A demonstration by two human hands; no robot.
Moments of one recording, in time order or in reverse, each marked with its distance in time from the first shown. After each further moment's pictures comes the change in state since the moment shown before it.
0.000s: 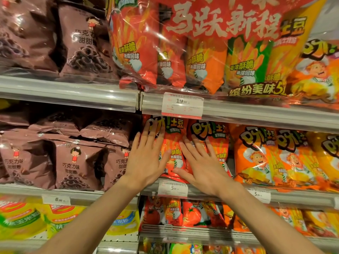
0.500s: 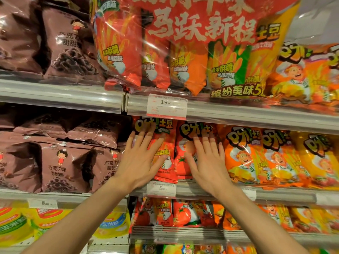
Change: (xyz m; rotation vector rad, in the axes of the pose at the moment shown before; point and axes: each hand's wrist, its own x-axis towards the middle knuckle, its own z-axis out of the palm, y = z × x) left_hand 0.001 0.010 -0.008 -0.005 -0.002 0.123; right_hand -0.023 0.019 -0.018 0.124 0.154 0.352
